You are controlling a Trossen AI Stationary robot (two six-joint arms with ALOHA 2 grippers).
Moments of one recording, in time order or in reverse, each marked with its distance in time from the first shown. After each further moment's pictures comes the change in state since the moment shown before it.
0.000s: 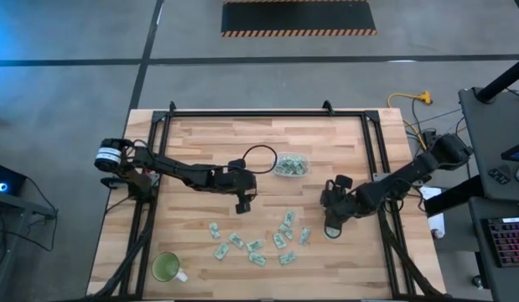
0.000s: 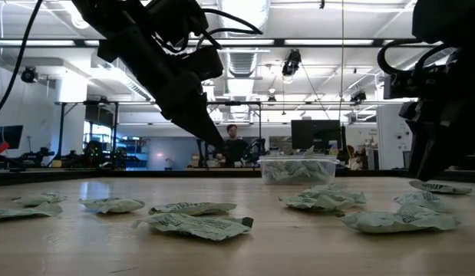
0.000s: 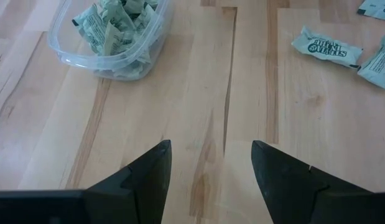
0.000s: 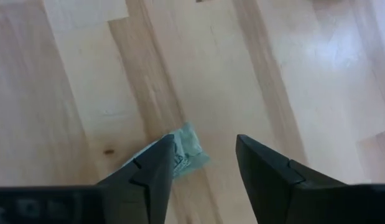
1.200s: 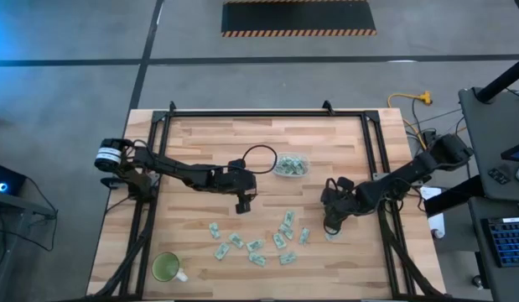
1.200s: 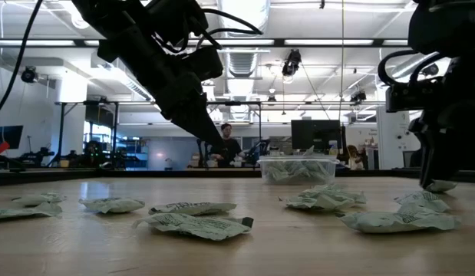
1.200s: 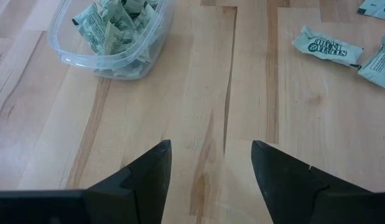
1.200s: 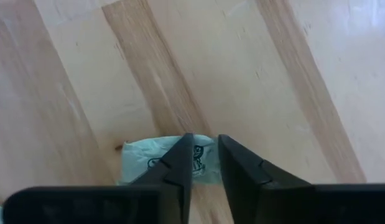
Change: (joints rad) left arm 0.000 0.000 0.000 -0.001 0.000 -0.001; right arm -0.030 0.018 -0.056 0.058 -0.109 0.113
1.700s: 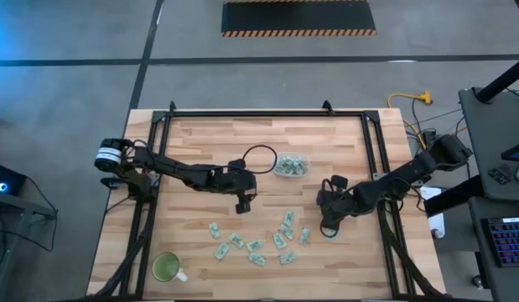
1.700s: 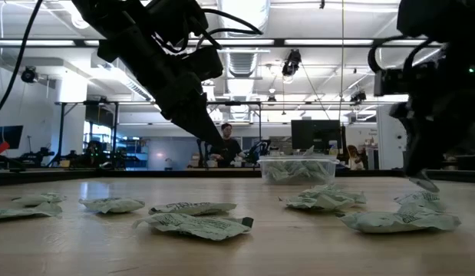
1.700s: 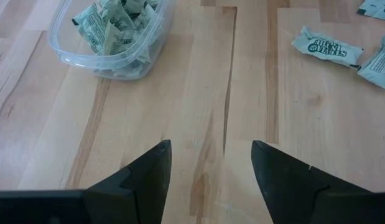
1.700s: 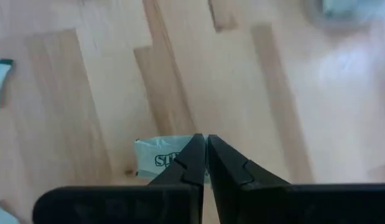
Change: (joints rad) left arm 0.000 0.000 0.000 0.001 0.000 -0.001; right arm -0.001 0.004 0.092 -0.020 0.073 -0.191
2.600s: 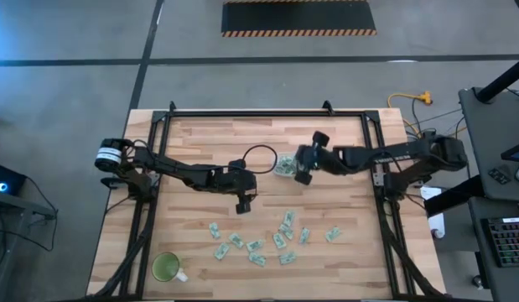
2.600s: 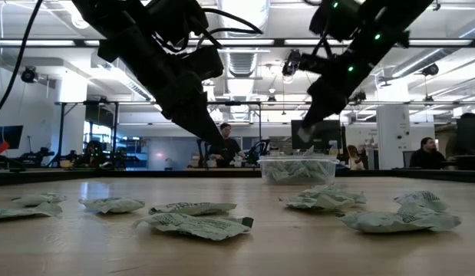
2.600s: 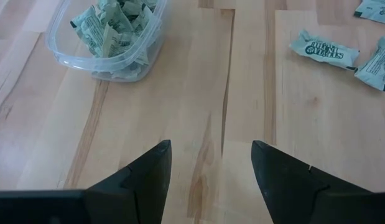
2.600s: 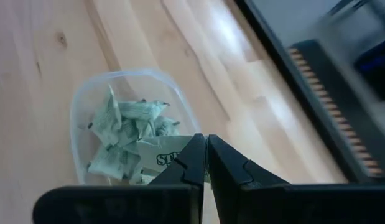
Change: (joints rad) left arm 0.000 0.000 0.001 0.005 0.005 0.001; right arm -0.523 0.027 0.161 0.340 0.103 -0.571
